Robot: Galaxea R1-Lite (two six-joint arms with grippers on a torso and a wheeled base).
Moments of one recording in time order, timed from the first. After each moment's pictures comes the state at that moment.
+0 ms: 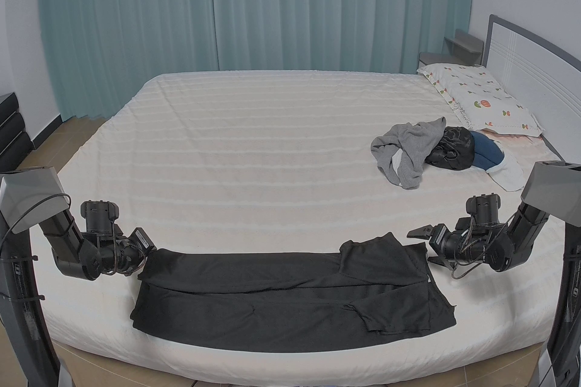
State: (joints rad) left arm 0.11 2.28 -0.73 -0.83 -0.25 -0.73; right arm 0.06 2.31 -0.78 -0.84 0.35 0.77
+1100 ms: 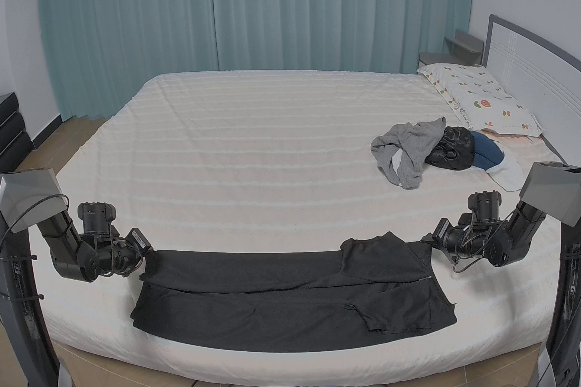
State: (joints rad) left arm 0.13 2.29 -0.71 -0.86 -0.24 -0.75; right arm 0.01 2.36 -0.85 -0.84 0.34 0.77
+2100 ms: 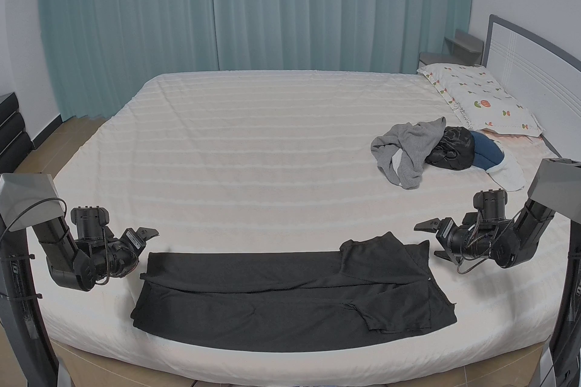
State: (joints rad) left arm 0.15 2.28 -0.62 -1.02 -0.25 -0.76; right arm 0.02 2.29 -0.78 -0.85 0.34 0.78
